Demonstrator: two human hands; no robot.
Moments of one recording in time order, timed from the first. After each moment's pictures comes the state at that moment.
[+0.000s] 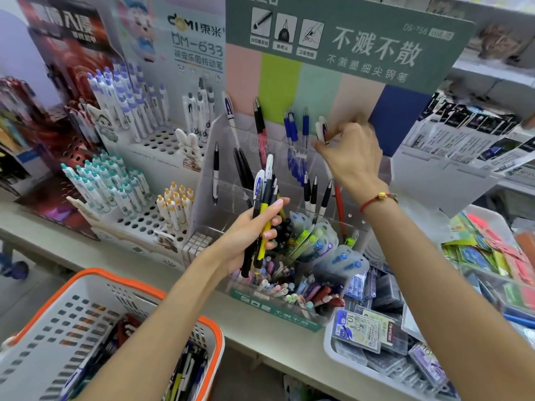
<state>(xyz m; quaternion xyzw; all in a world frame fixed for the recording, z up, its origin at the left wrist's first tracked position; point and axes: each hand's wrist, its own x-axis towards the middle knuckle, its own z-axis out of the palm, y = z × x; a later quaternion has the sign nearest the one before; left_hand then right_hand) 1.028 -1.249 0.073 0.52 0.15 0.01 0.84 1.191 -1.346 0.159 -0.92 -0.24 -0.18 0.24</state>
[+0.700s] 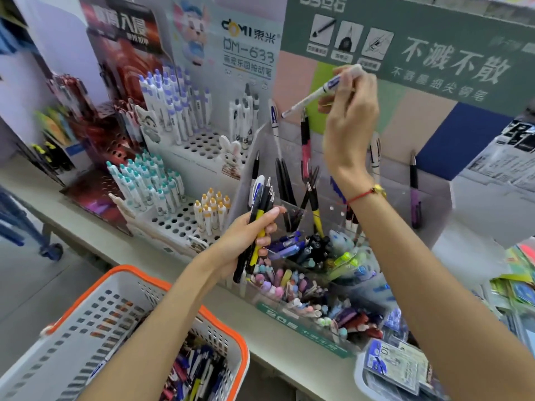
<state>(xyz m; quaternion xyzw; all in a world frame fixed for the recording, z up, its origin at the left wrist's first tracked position) 1.006 -1.188 0.065 0.54 0.20 0.04 0.82 1.168 -1.238 0.174 -0.67 -0.33 -0.25 0.61</state>
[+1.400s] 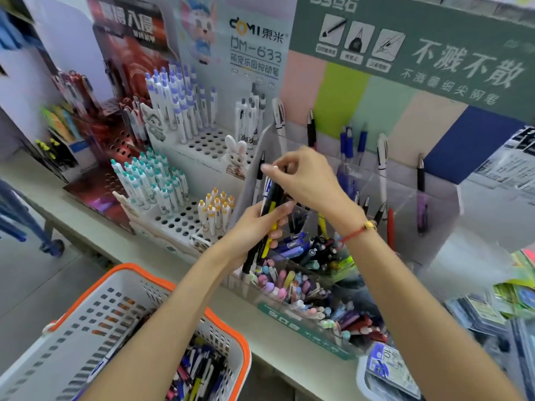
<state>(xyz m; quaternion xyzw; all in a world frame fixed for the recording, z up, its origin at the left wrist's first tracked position) 1.015 -1.191 0.077 0.57 0.20 0.07 0.79 1.122 -1.252 0.144 -0.85 -0.44 0.02 0.31</state>
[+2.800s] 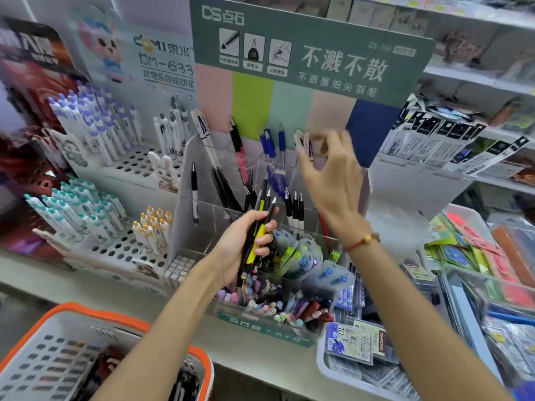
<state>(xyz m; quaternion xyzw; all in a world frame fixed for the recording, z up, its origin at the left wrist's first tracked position) 1.056 -1.252 0.084 0.39 0.14 -0.01 0.91 1.171 -1.357 0.148 -0.85 -0.28 -0.25 0.37</state>
